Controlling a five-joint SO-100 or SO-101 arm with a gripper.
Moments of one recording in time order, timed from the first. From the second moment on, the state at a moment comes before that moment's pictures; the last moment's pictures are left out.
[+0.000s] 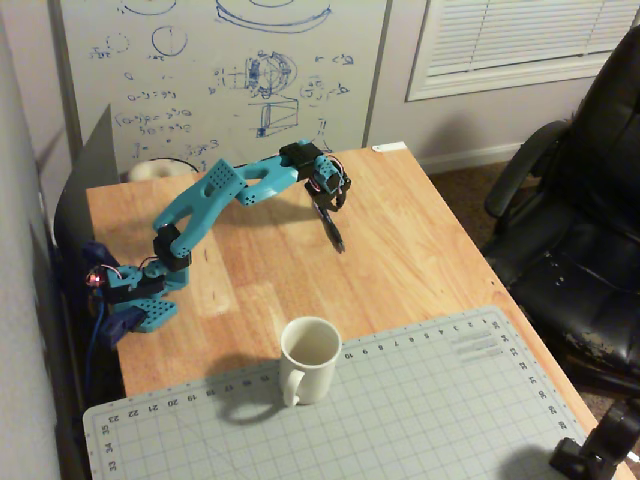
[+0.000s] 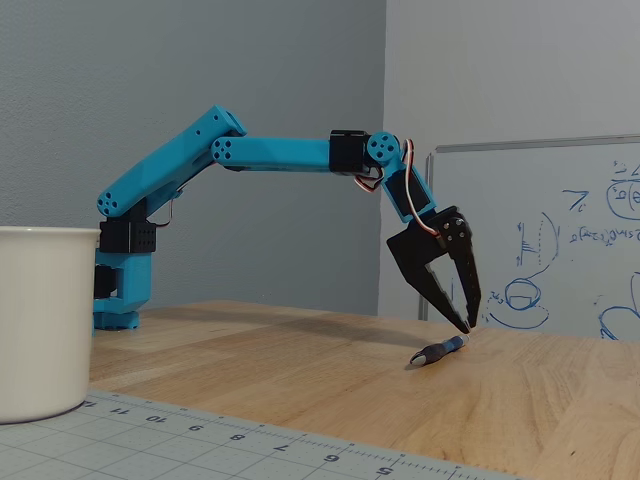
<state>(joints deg) -12.3 38.7 41.3 58.2 -1.7</state>
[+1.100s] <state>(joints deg) -13.2 38.7 41.3 61.8 -1.7</state>
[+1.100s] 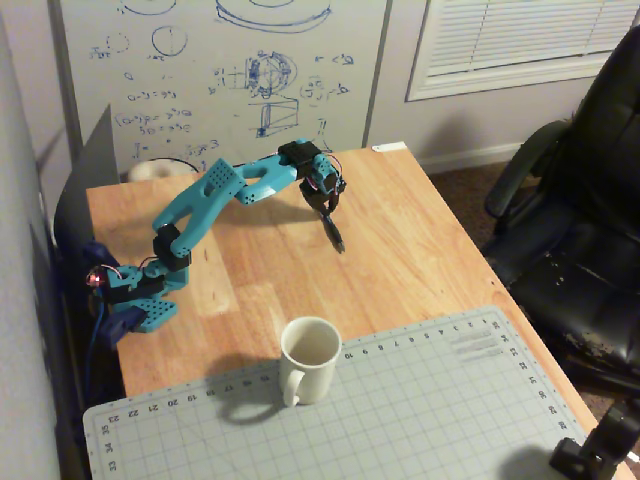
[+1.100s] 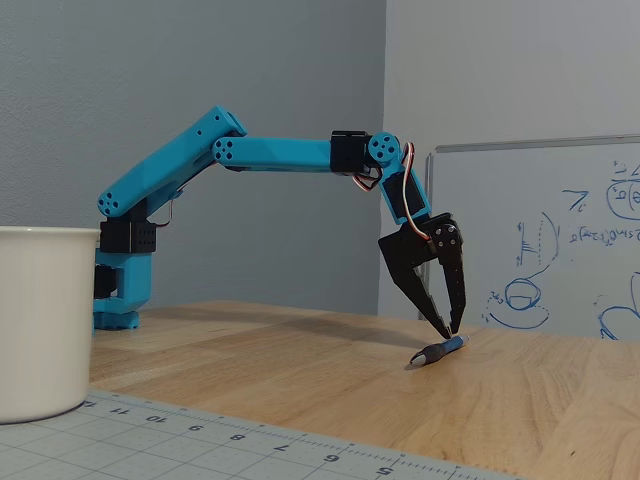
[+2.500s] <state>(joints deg) -13.2 37.4 41.2 61.8 -1.7</state>
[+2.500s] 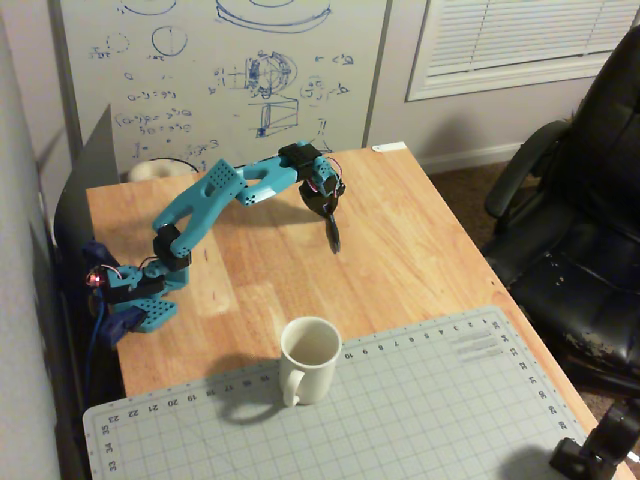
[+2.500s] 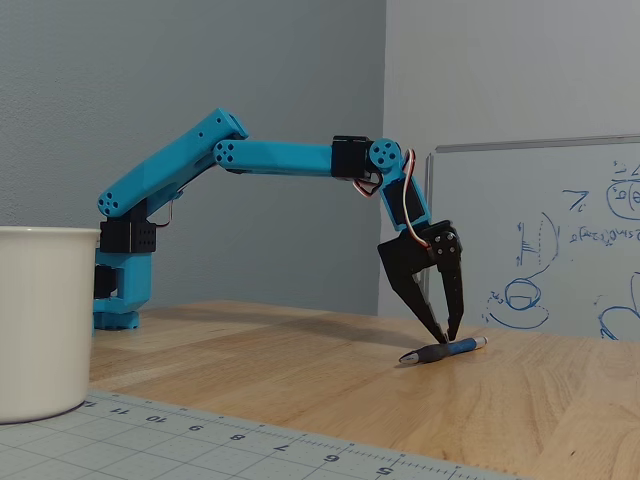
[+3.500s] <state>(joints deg) -12.5 37.4 41.2 61.8 -1.7</state>
